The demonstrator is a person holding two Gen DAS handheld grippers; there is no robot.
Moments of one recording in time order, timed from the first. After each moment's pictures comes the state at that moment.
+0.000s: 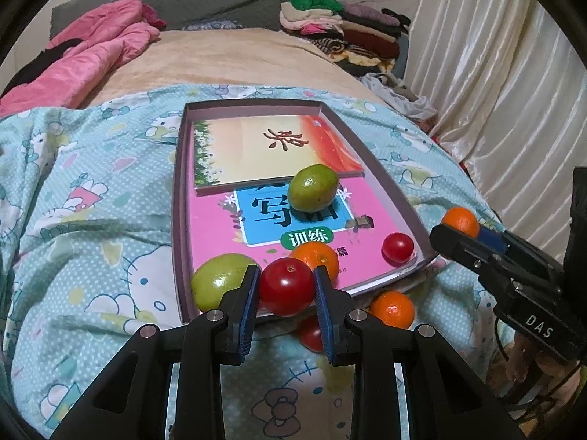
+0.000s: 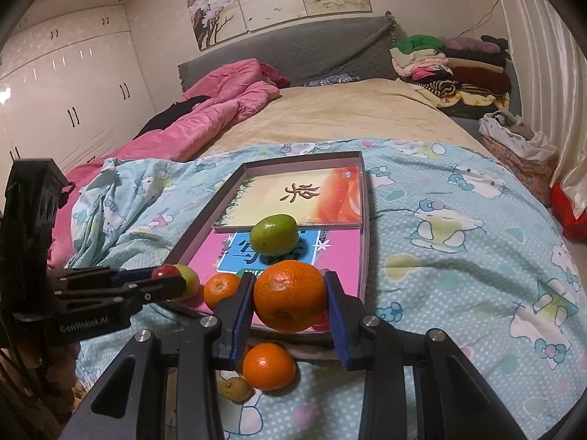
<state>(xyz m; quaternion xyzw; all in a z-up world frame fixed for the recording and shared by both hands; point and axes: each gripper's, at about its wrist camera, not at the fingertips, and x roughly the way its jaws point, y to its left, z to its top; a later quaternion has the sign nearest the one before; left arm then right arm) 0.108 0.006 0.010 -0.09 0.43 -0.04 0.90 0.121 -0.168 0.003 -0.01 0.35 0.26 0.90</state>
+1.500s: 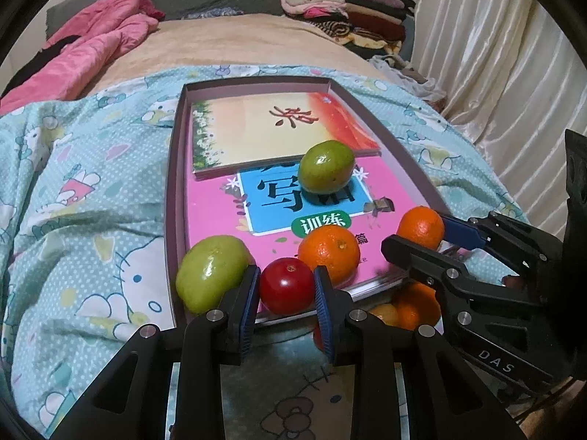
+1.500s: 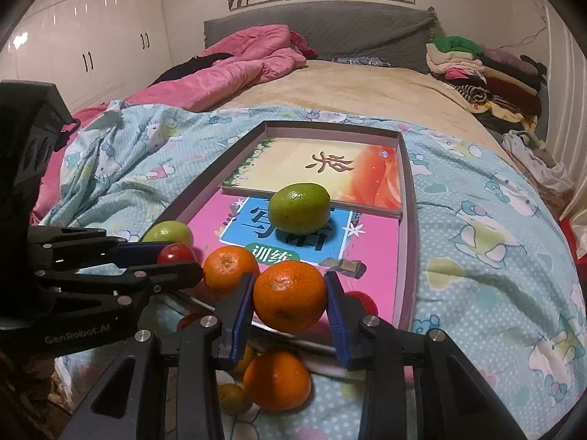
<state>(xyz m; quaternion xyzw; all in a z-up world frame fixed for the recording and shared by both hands) 0.123 0.005 -0.012 -0.08 0.47 -0.03 0.88 0.139 -0.121 -0.031 -0.11 0.38 0.28 0.88</state>
